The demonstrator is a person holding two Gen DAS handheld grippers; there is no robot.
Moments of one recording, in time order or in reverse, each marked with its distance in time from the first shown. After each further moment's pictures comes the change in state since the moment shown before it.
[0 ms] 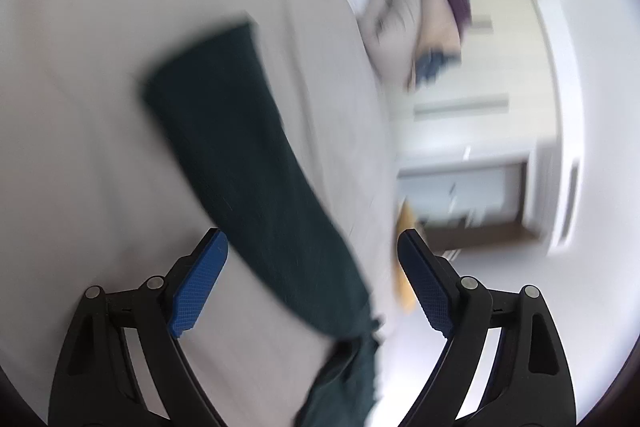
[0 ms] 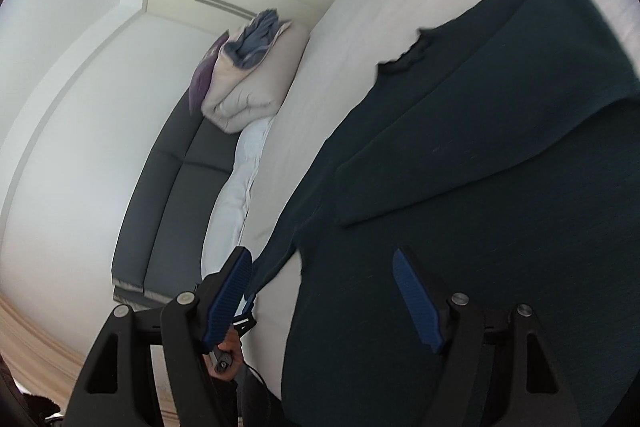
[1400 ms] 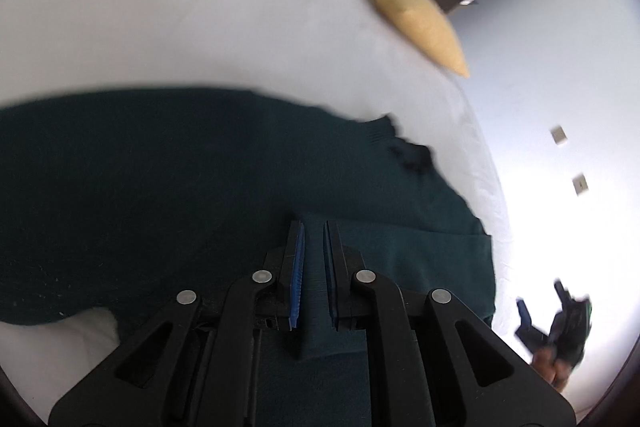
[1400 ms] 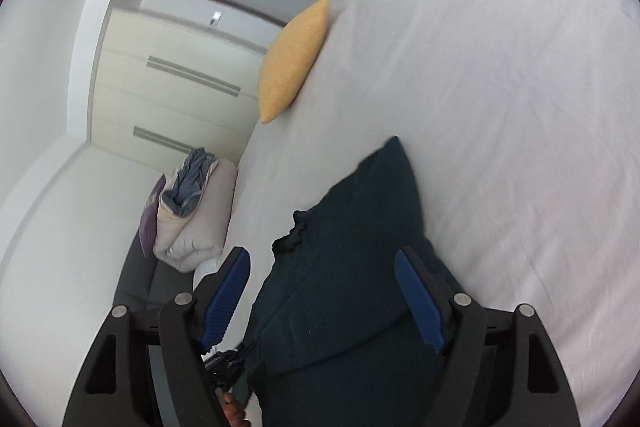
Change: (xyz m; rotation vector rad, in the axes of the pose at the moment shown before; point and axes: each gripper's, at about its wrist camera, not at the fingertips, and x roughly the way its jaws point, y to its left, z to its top) left arm 0.202 -0.187 -0.216 0.858 0.591 0.209; right arm -0.135 -0.115 0.110 0.219 -0.409 -0.196
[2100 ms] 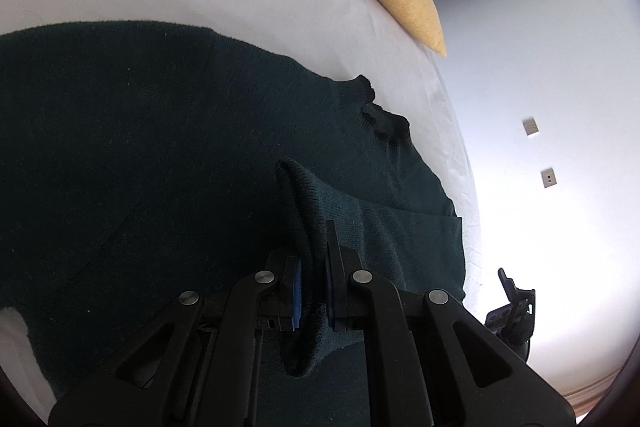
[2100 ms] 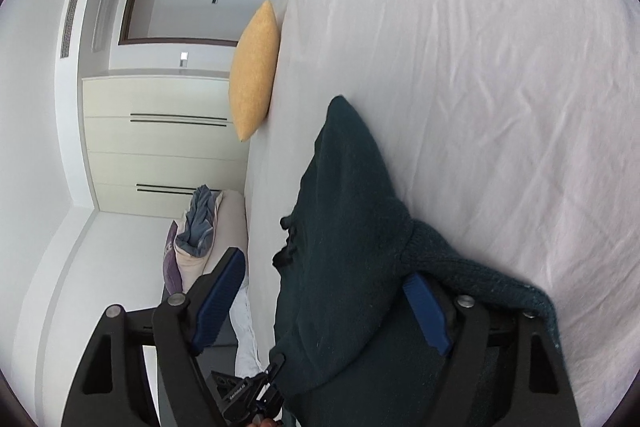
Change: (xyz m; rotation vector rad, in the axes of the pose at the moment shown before) left arm 0.027 0.019 -0.003 -0.095 0.143 -0.152; right arm 0.020 -0.063 -0.043 0.344 -0.081 0.082
